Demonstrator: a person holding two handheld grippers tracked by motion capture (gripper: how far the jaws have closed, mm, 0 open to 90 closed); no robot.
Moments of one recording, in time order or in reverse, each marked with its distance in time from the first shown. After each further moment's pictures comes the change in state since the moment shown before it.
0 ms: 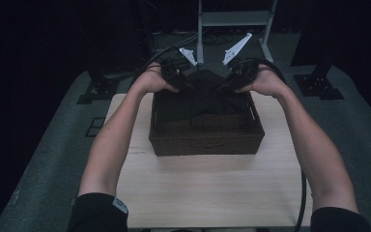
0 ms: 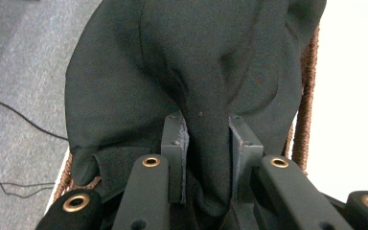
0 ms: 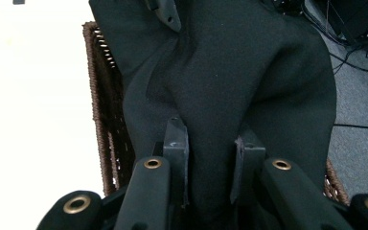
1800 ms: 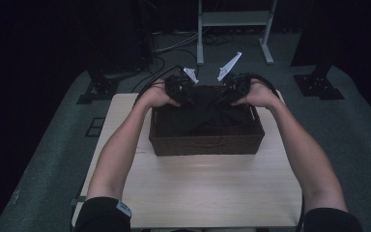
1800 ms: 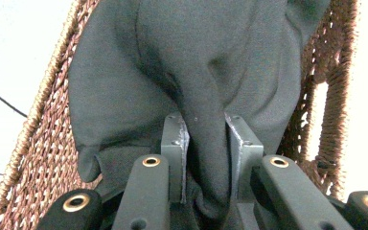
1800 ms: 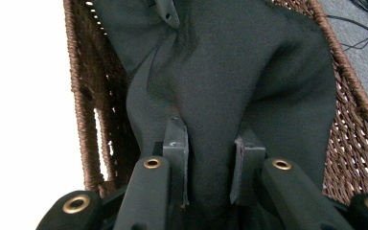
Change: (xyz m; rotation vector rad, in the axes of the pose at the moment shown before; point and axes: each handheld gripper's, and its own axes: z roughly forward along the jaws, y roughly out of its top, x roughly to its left) left arm -0.004 -0.030 0.054 0.047 -0.019 -0.022; right arm -0.004 -0.029 0.052 0.074 0.047 0.030
